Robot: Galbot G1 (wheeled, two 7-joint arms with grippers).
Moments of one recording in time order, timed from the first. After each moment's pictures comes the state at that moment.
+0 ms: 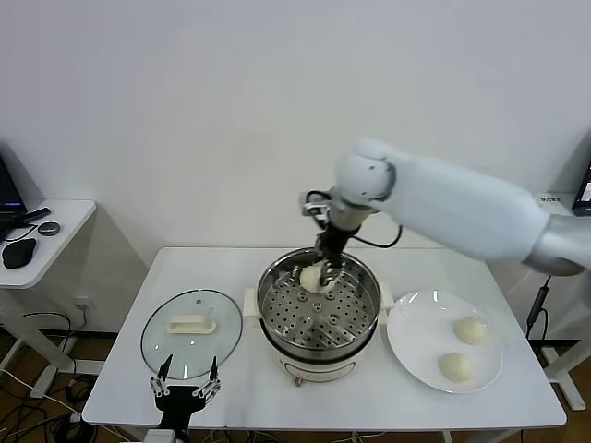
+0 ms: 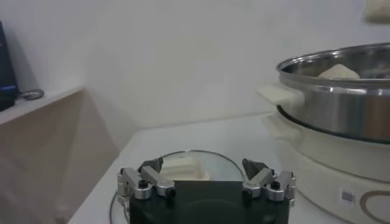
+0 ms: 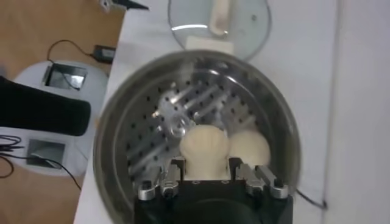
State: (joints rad) left arm 1.75 -1.53 -0.53 -2.14 0.11 0.16 -0.07; right arm 0.49 1.12 -1.07 1.37 0.28 -0.69 -1.29
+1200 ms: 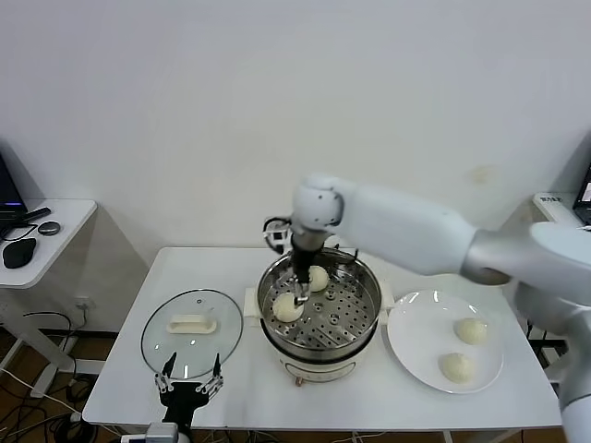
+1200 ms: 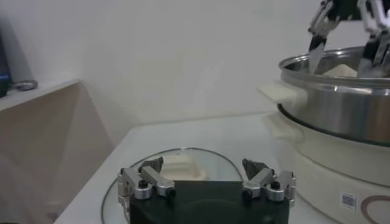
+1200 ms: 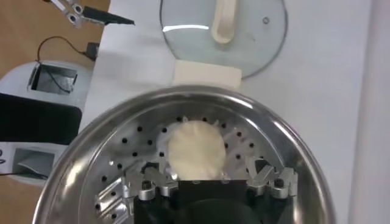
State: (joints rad) left arm 1.71 -1.53 -0.54 -2.11 0.09 0.18 -0.05; right arm 0.44 1.16 -1.02 1.31 0.23 -0.70 -1.25
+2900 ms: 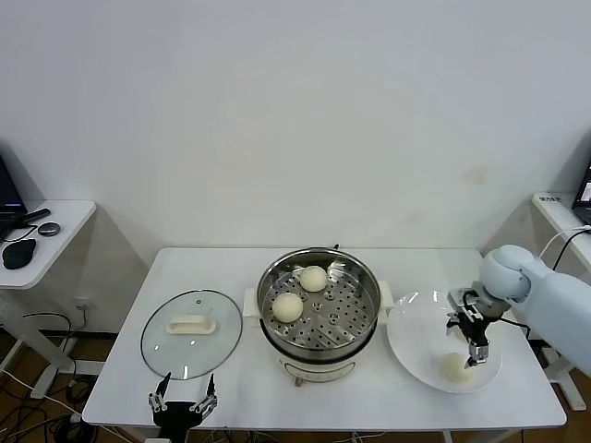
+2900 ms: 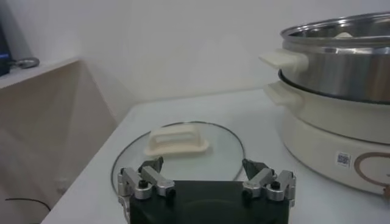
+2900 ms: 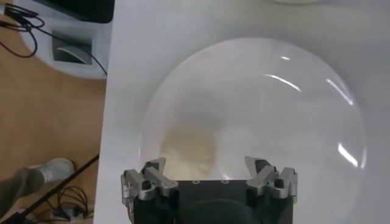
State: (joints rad) left arm 1.78 -1.54 -0.57 -2.11 0.08 0.19 -0.04; right arm -0.18 0.55 -0.59 1.41 -0.26 -0.20 -1.41
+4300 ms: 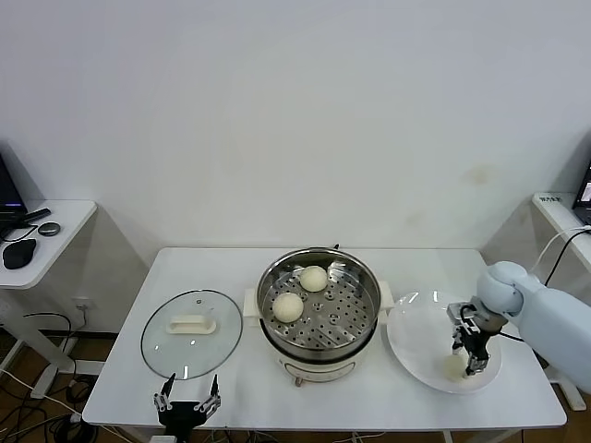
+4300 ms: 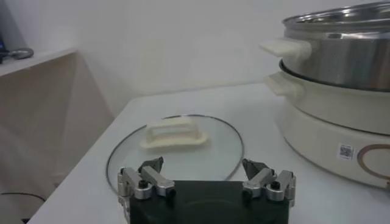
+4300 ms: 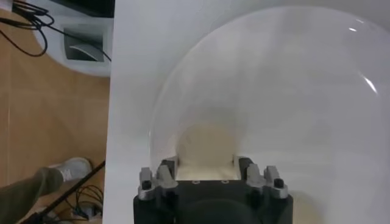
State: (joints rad) left arm 1.75 -1.54 -0.56 -2.06 0.08 0.19 -0.04; right arm -0.27 0.59 -0.54 1.33 -0.31 -0.20 -1.41
